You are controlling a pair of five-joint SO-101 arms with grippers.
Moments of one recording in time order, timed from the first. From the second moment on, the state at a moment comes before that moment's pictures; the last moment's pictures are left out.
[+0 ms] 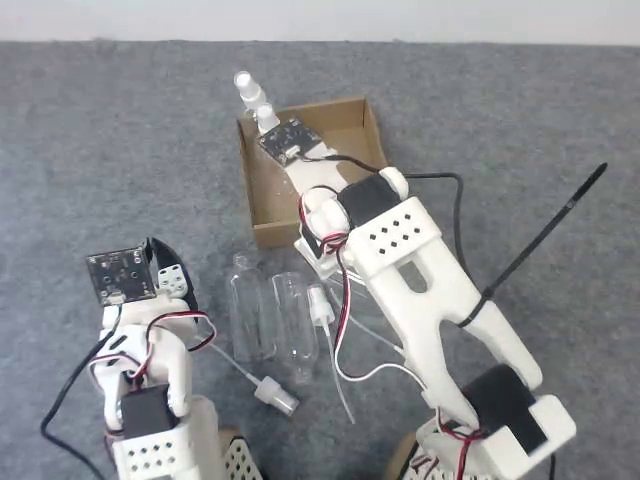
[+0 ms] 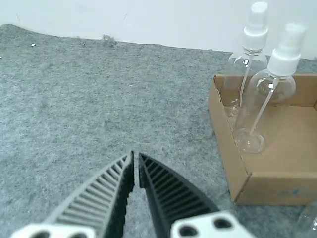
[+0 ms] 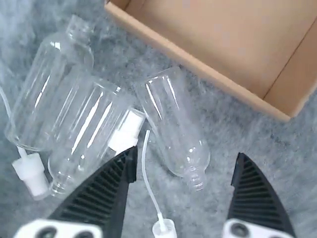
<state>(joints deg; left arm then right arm) -17.8 -103.5 91.9 49.2 4.8 -36.8 -5.1 4.2 83.8 8.4</state>
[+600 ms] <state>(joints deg) -17.8 -103.5 92.4 49.2 4.8 -36.8 -5.1 31.0 54.5 17.1</state>
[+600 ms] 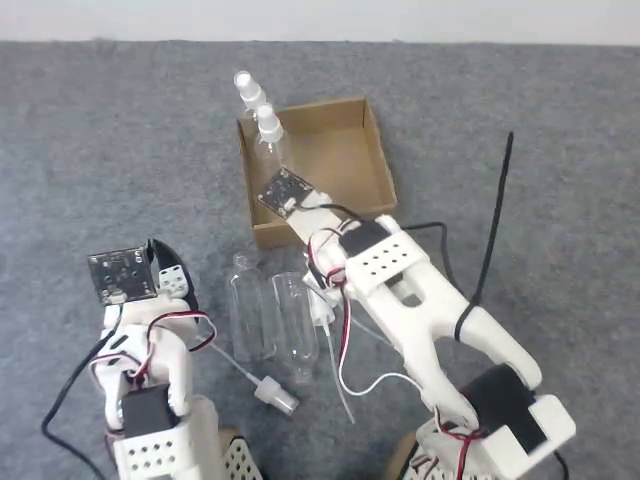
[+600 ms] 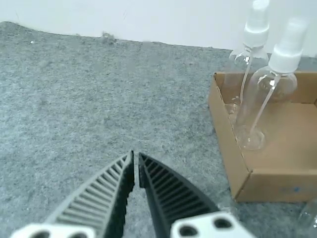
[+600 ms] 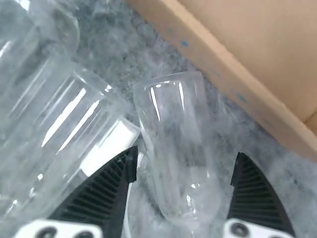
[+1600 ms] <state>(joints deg) -17.8 -103.5 92.5 49.2 4.8 -36.6 -6.9 32.7 52.2 17.4</state>
